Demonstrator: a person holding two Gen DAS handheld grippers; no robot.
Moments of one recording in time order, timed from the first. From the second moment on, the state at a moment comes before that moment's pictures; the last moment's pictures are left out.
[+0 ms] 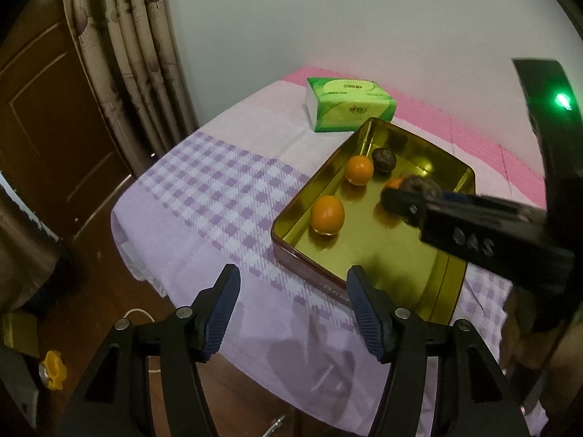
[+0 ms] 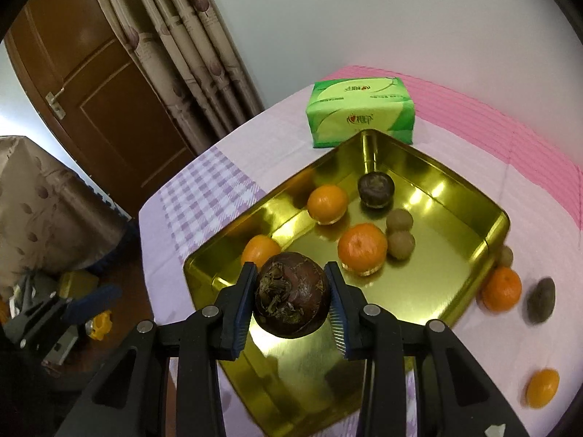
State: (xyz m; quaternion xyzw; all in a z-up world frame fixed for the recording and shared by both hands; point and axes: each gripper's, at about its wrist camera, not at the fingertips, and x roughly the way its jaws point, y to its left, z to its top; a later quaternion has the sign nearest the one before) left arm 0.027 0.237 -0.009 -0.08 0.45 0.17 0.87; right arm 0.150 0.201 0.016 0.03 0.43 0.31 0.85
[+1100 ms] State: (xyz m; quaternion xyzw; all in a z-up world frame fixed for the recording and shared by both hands) left arm 0.030 0.236 -0.014 -0.07 0.46 0.17 0.87; right arm 0.185 0.215 0.024 0.04 0.42 0.29 0.86
